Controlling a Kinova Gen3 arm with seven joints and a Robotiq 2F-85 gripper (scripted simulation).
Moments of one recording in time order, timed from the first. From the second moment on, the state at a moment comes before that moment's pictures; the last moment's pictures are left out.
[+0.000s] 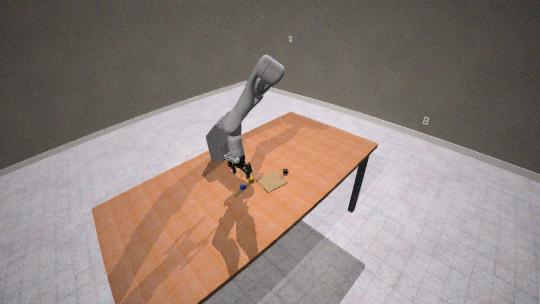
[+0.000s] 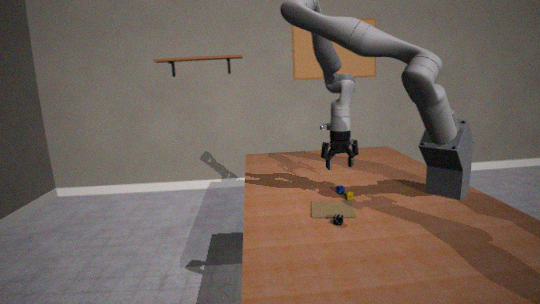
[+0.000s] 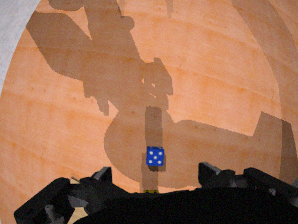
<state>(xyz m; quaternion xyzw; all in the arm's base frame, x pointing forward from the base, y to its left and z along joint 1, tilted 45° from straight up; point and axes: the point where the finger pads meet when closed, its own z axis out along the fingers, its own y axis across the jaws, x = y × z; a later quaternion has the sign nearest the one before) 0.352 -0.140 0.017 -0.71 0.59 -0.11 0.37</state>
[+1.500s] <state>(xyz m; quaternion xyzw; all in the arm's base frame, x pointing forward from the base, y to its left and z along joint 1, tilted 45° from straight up) 0.353 -0.138 0.014 -0.68 0.62 -0.09 0.37</state>
